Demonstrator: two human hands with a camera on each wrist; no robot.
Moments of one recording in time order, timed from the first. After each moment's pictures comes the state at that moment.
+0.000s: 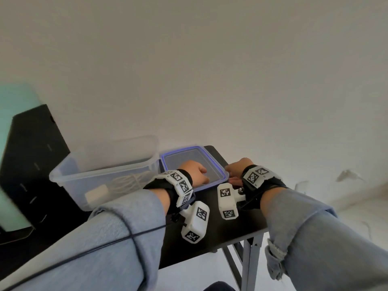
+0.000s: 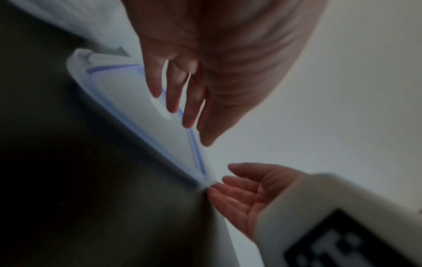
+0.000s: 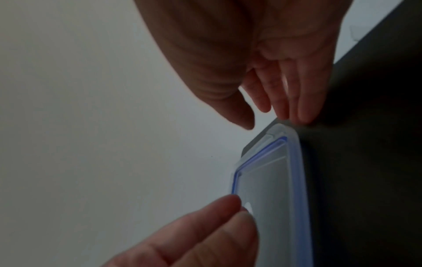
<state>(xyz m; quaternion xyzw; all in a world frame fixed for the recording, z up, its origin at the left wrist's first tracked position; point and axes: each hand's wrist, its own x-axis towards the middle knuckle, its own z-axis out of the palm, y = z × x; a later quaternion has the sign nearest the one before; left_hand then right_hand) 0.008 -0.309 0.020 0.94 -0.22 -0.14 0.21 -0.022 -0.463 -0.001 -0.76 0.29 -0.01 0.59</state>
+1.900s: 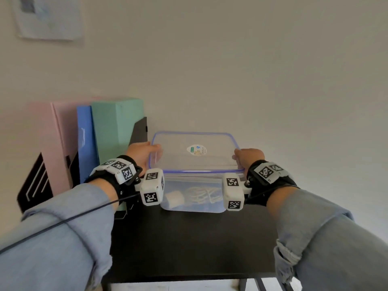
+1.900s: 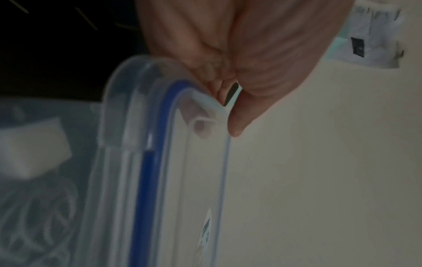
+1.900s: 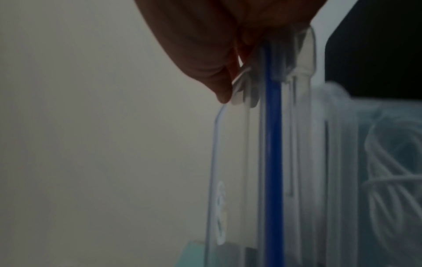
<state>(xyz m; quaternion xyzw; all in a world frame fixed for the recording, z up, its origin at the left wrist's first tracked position) 0.040 -0.012 0.103 0.64 0.01 0.04 0.77 0.007 -0.276 0.109 -0.80 0.16 -0.15 0.56</state>
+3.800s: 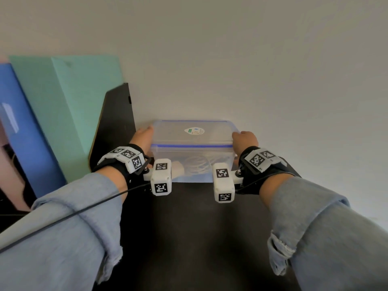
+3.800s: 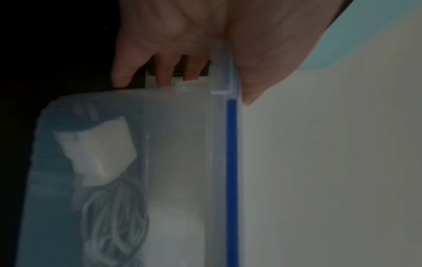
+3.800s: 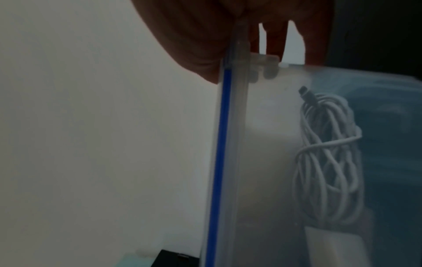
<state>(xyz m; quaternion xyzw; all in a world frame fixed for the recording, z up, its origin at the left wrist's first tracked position) 0.160 -0.035 0.045 0.81 0.09 0.01 0.58 0.123 -0.275 0.054 -0.79 0.22 -0.12 0.56</state>
